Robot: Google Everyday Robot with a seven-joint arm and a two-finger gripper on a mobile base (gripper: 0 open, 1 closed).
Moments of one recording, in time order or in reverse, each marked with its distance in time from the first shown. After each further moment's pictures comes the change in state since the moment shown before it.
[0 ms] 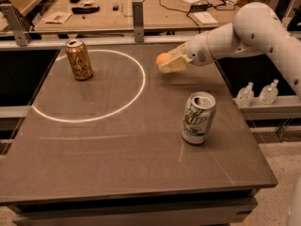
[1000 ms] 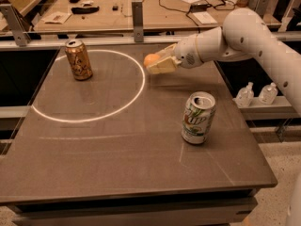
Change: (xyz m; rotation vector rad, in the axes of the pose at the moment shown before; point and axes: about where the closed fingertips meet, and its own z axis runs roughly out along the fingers) arm -0.020 0.021 0.026 -0.060 -0.079 -0.019
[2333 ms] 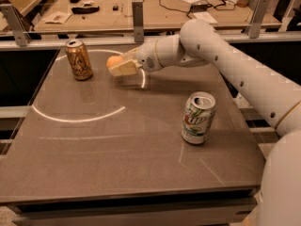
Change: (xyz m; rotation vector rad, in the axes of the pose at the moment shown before) arm -0.052 0.040 0.106 -0.086 -0.103 0.011
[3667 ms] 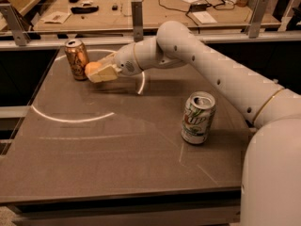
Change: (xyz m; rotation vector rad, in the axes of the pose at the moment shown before) arm -0.014 0.037 0.053 -0.117 -0.004 -0.030
